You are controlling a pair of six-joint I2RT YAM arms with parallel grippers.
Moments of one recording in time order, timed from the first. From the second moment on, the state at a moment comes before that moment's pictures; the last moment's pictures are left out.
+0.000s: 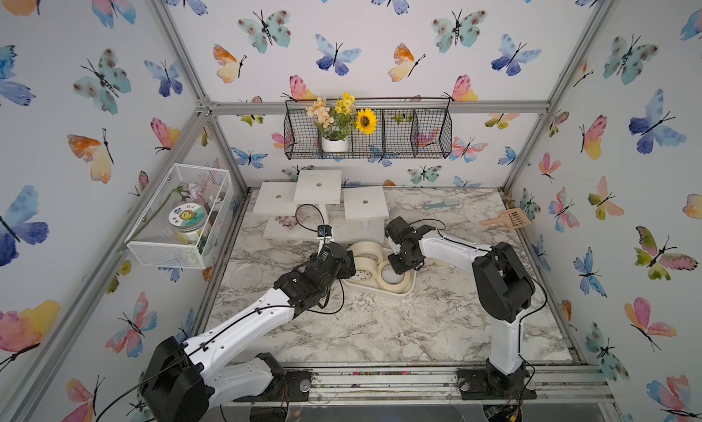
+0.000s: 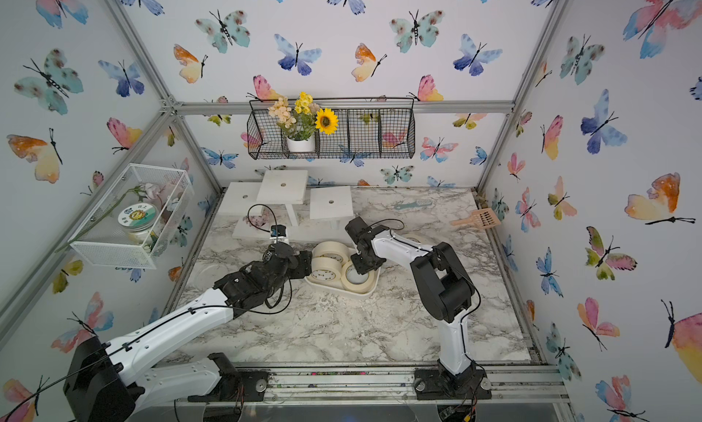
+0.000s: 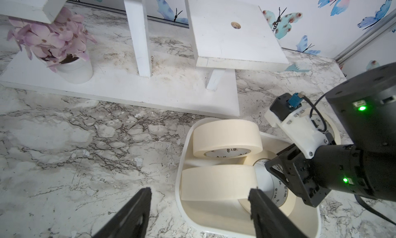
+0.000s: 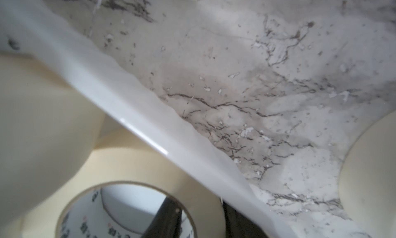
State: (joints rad) left arm -0.75 1.15 0.83 -0.33 -0.39 -0.59; right arm 0.67 1.99 1.42 -0.76 0.09 0.13
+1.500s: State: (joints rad) left arm -0.75 1.24 0.83 -0.27 -0.38 -0.58; right arm 0.13 1.83 1.66 -1.05 0.07 0.11
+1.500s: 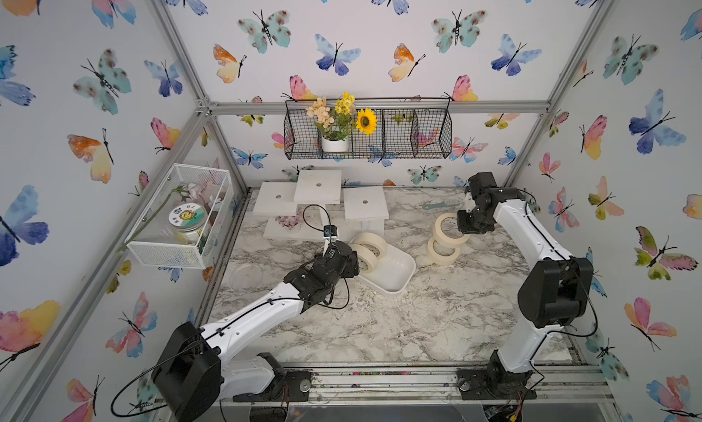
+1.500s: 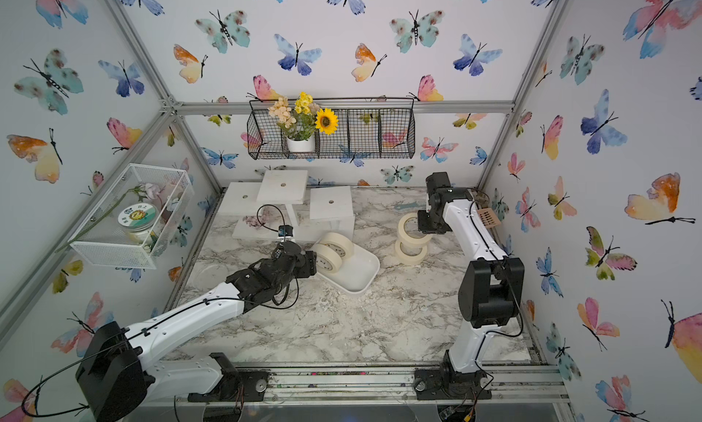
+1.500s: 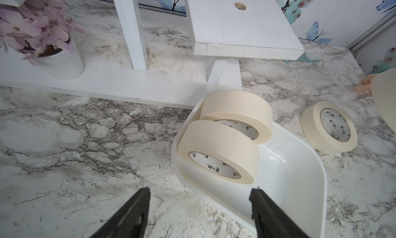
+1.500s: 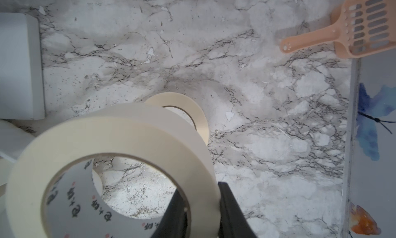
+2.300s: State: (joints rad) left arm -0.74 1.24 0.83 -0.26 -0.37 -0.58; right arm -0.14 1.97 1.43 -0.87 0.05 0.17
